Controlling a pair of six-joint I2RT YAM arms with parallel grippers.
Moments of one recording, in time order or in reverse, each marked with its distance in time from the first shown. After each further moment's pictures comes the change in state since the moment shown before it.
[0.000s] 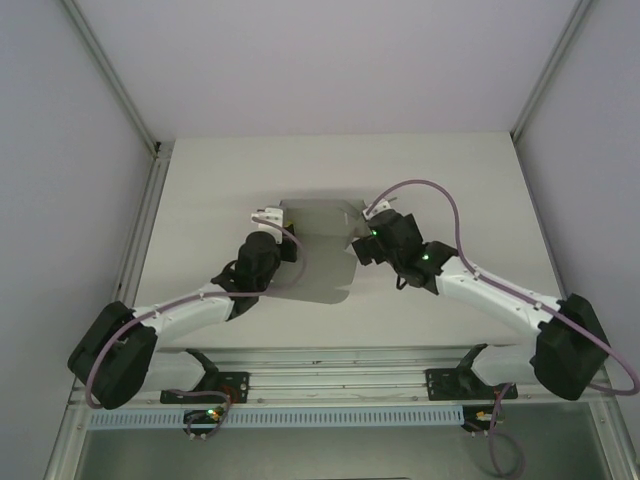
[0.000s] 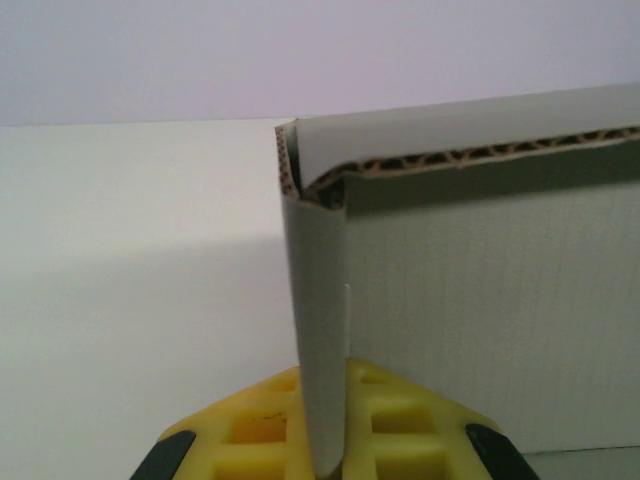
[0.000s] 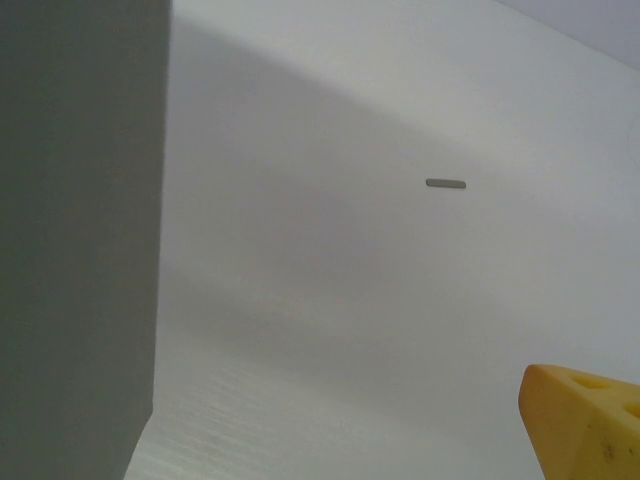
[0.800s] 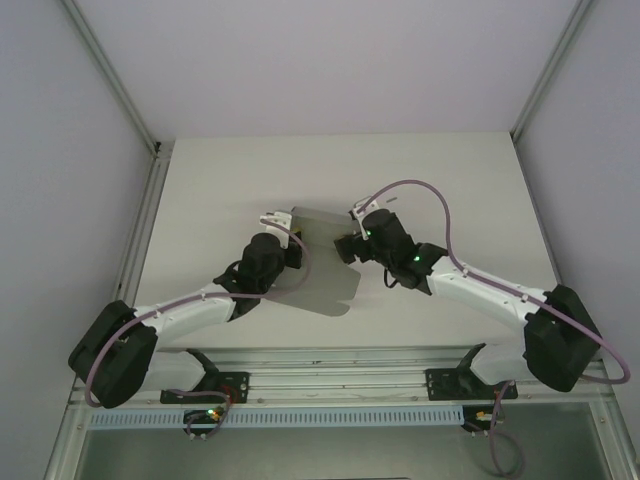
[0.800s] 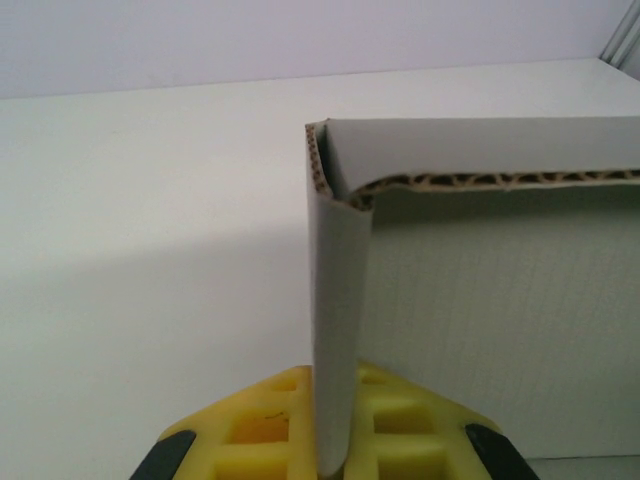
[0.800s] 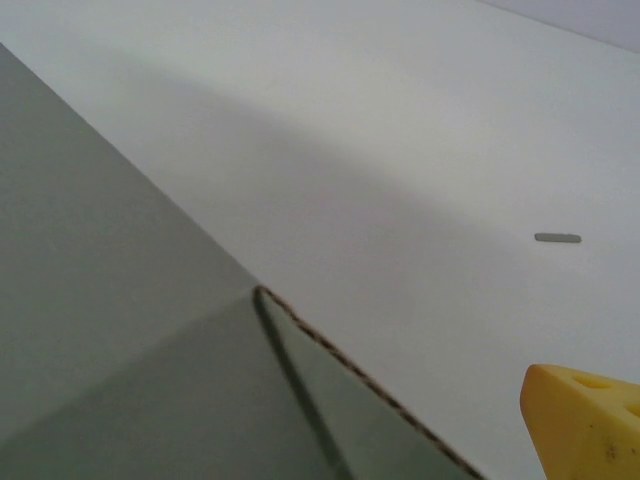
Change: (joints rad) left arm -0.020 0.004 0.008 -0.063 0.069 -0.002; right arm 0.030 0.088 -0.003 0.189 -0.103 0.048
